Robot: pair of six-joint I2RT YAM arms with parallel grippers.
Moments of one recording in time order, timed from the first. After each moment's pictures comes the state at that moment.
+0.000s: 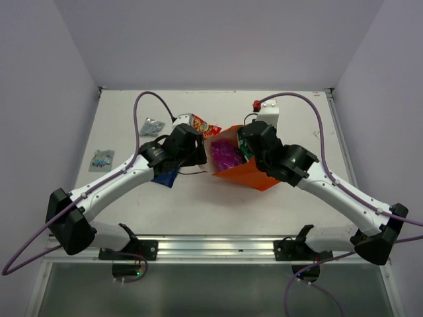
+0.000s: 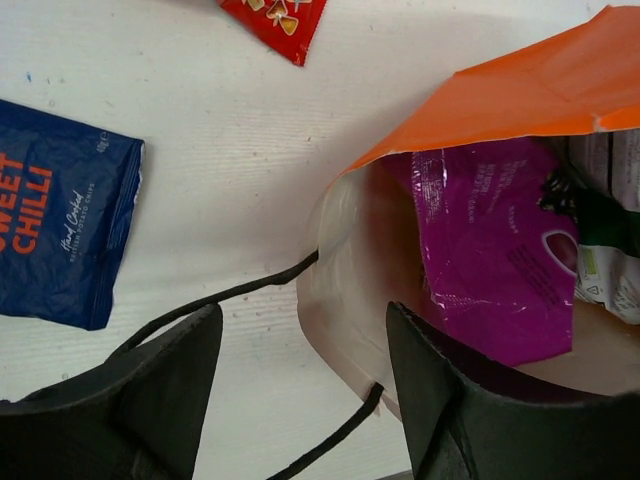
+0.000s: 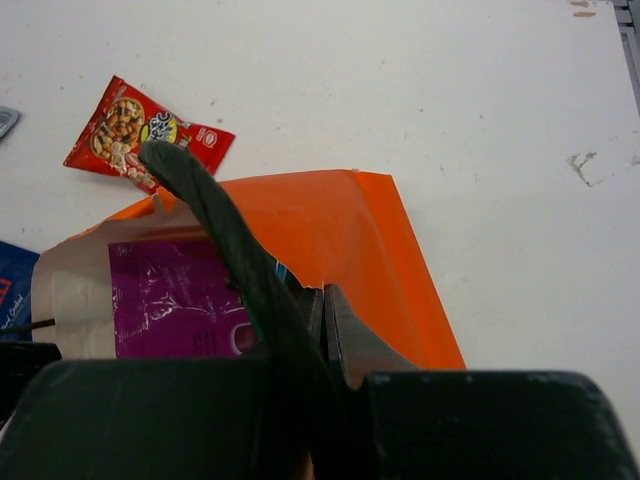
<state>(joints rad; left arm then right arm) -0.76 1.35 1.18 -0.65 -0.29 -0.74 0.87 1.24 1.31 -0.67 0.82 0.43</state>
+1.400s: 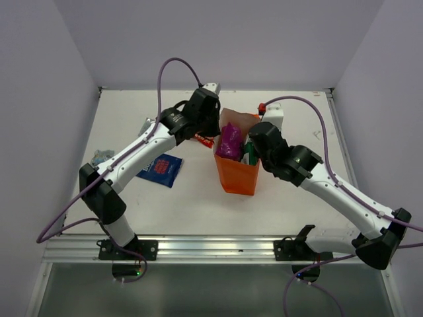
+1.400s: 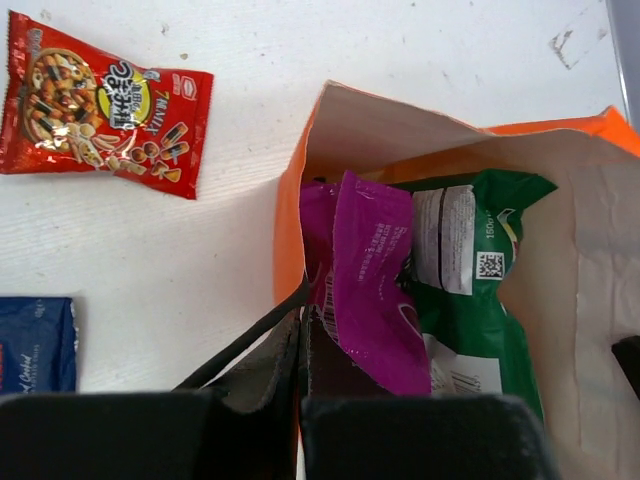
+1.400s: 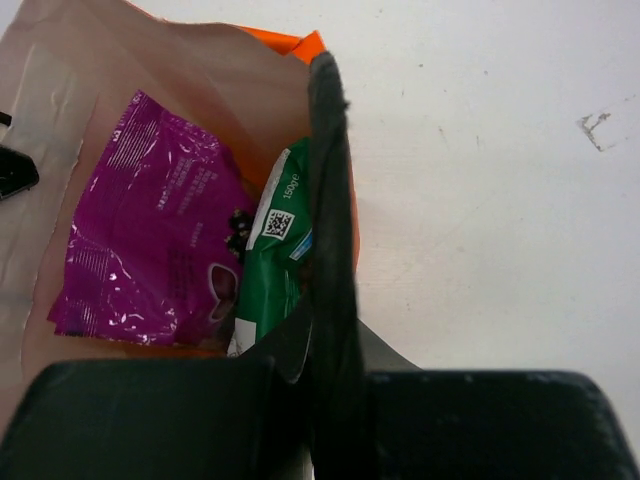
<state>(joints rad) -0.74 1.69 1.71 -0.73 -0.15 -0.56 0.81 1.20 1.25 -0.71 0.72 0.45</state>
